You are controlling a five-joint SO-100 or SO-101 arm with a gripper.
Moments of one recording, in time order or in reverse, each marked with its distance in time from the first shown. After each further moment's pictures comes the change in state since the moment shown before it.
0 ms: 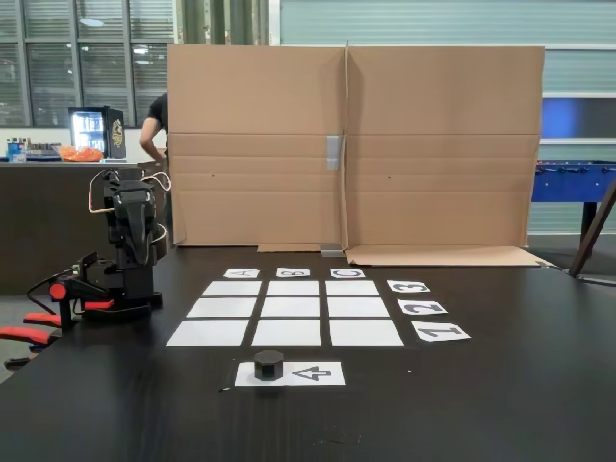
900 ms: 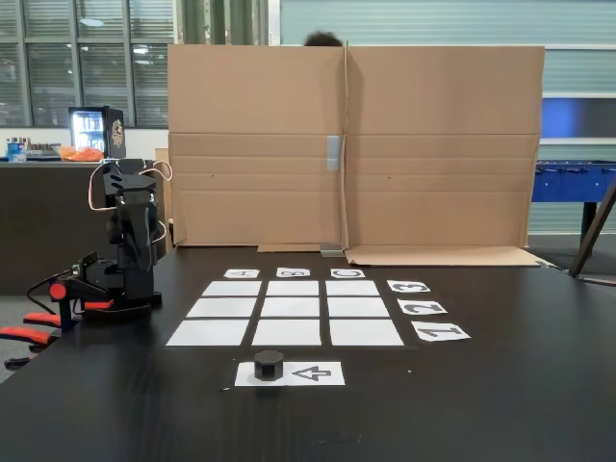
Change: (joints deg) arm -1.6 -23.8 -10.4 -1.8 -1.3
